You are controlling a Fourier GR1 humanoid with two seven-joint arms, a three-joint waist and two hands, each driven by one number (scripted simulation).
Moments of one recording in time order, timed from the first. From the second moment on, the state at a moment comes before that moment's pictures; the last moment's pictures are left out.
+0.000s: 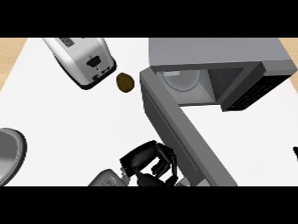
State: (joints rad) left arm -0.26 0.01 -0.62 -1.17 -0.15 -0.23 -0.25; right arm 0.42 -0.09 -0.25 -1.75 0.03 0.30 -0.66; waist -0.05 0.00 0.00
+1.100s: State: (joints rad) left arm -0.52 0.01 -0.93 -1.08 0.32 0.44 -0.33; right arm 0.41 -0.20 -0.26 -2.01 -0.16 0.45 -0.55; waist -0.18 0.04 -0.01
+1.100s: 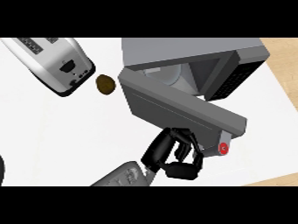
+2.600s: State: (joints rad) left arm -0.83 0.00 -0.78 -0.86 0.78 0.49 -0.50; right arm 0.27 -0.36 -0.34 -2.06 -0.36 0.49 -0.36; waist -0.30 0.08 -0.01
